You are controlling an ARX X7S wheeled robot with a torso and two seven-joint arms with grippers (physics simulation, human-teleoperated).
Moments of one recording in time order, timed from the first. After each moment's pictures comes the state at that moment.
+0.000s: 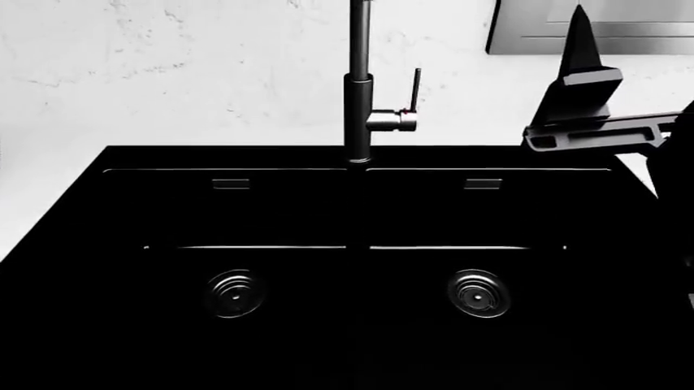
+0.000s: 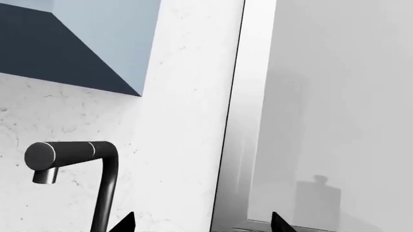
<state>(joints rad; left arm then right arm) -2.35 -0.10 0.05 -1.05 0.35 -0.86 -0.08 1.07 0.74 0.00 -0.89 1.53 1.14 1.09</state>
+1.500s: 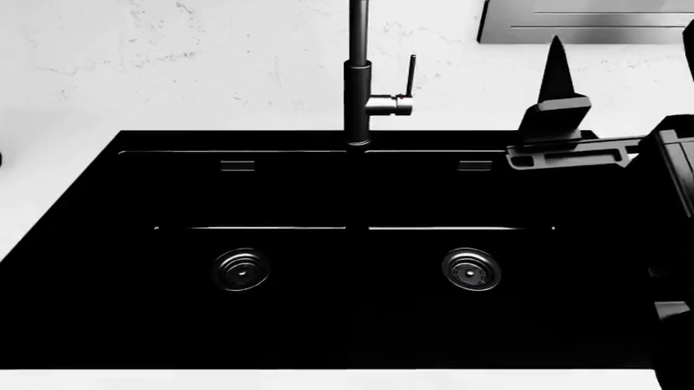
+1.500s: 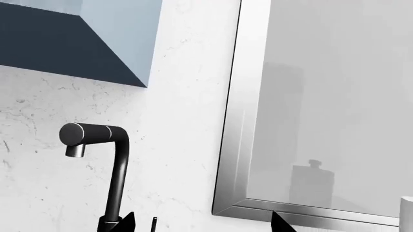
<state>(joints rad) -2.34 -0.16 0.07 -0.98 0.41 -0.91 0.00 0.96 0.73 -0.03 -0.91 1.41 1.08 1.04</state>
